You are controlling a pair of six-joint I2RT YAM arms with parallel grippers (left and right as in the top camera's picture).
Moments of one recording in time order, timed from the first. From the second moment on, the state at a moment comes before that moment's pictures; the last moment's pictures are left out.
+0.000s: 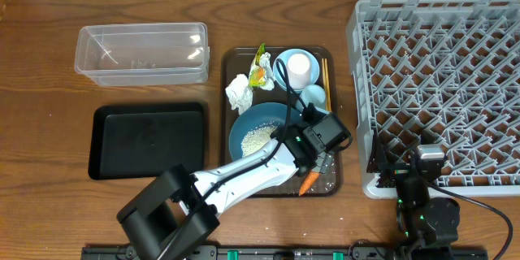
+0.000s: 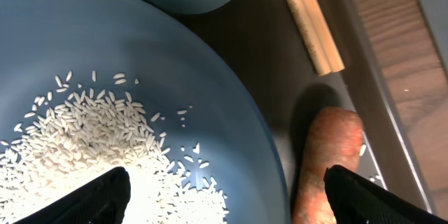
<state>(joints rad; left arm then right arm) -0.97 1.79 1.15 -0.59 -0.20 -0.55 0.11 0.01 0.01 -0.07 0.02 0.09</state>
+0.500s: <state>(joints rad) -0.97 1.80 1.15 -0.58 -0.25 -0.62 0.11 0.01 0.01 -0.07 0.02 0.09</state>
